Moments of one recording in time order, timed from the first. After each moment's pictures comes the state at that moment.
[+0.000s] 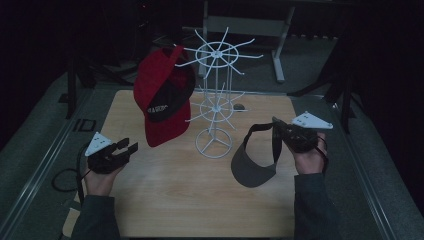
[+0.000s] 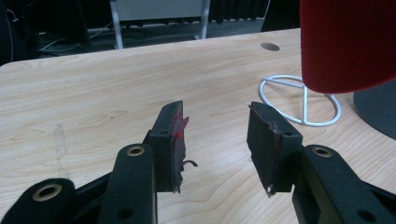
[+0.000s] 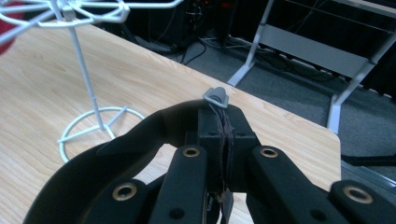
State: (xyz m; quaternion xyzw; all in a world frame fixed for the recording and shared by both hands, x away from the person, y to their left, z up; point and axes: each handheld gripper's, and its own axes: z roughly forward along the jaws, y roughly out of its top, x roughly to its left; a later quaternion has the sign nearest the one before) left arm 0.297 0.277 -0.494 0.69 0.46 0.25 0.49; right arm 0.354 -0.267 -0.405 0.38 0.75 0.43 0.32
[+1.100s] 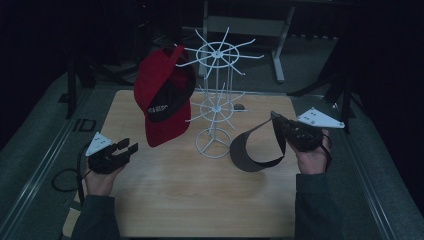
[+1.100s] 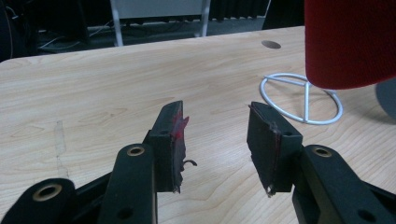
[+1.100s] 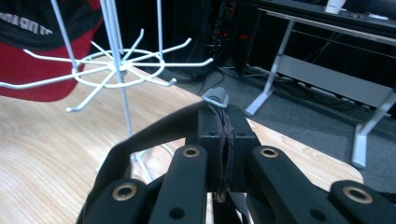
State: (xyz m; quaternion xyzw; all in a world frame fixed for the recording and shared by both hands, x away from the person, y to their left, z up) left arm 0.298 0.277 -0.496 0.70 0.46 0.25 0.49; right arm 0.338 -0.263 -0.376 0.34 0.74 0.49 0.31
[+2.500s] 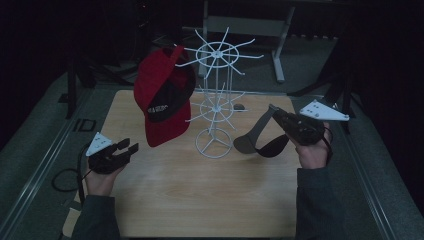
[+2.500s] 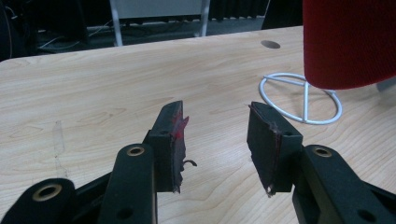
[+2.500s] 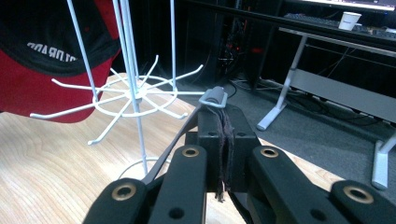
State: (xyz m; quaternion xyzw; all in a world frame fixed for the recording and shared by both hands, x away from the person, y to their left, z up) left arm 0.298 0.276 -0.496 0.70 0.46 0.25 0.49; right arm 0.344 -0.260 -0.357 0.32 0.73 0.52 0.30
